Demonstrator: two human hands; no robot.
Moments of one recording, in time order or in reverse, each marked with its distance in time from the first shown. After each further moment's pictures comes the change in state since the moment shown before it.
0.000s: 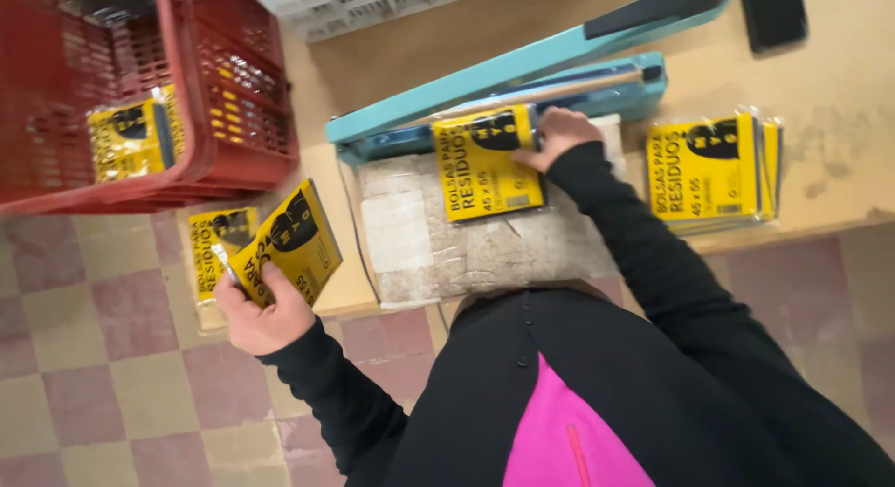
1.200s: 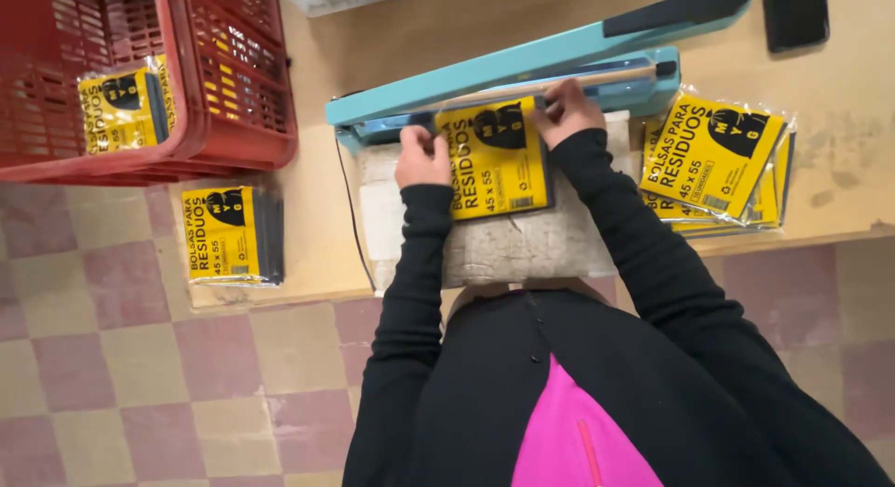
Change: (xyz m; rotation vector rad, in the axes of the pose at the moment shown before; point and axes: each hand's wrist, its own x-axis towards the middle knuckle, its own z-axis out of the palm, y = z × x) left_hand -0.078 0.067 0.259 -0.496 -0.481 -0.050; right_hand 0.022 0.044 0.050 0.501 0.446 -0.054
